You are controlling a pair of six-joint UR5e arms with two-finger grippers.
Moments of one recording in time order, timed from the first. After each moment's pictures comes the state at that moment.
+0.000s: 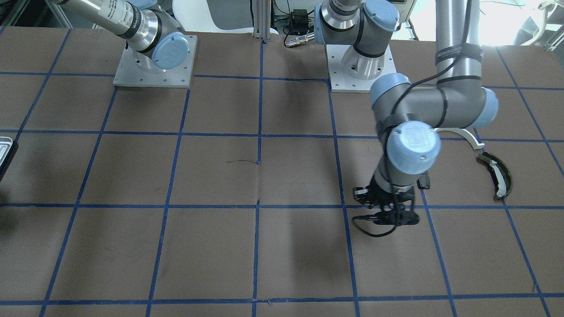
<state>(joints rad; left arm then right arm) -1.47 -1.93 -1.76 -1.08 1.71 0.14 0.65 -0.95 1.59 -2.23 -1.48 -1.45</state>
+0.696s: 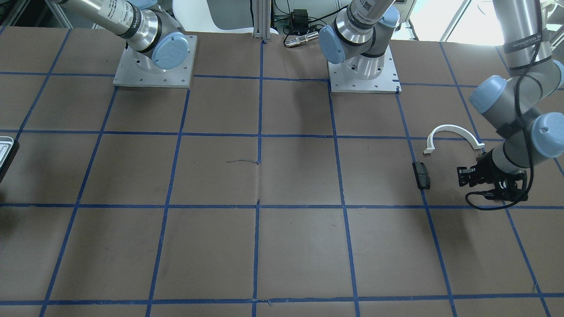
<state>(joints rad) -0.97 -1.92 -1.88 -1.00 1.70 0.65 0.65 -0.96 1.59 -2.21 -1.49 -1.43</state>
